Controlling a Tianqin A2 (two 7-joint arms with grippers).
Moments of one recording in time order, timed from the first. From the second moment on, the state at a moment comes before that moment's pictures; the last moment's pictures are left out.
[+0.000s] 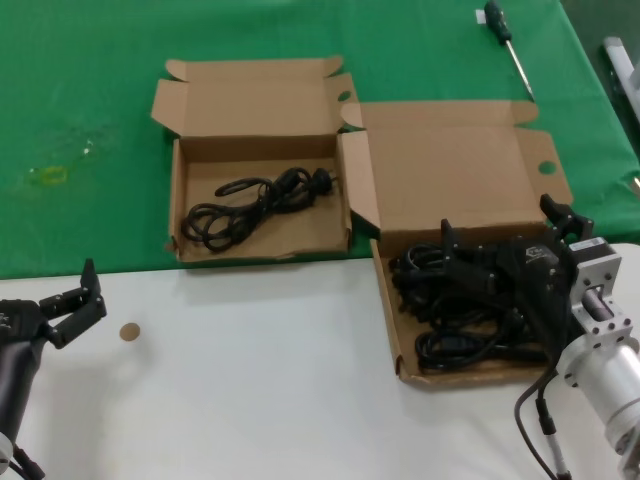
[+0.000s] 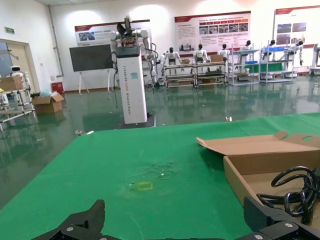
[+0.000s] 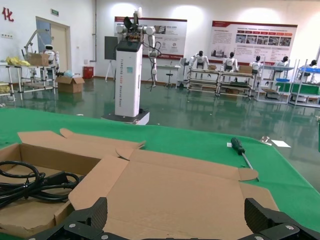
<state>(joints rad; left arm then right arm) 0.00 -0.30 1.60 -1.60 -1.80 0.00 0.00 0.04 0.30 -1.62 1.57 1.78 -0.02 0.00</state>
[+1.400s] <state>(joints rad) 0.00 -0.30 1.60 -1.60 -1.80 0.00 0.00 0.04 0.30 -1.62 1.57 1.78 -0.02 0.00</state>
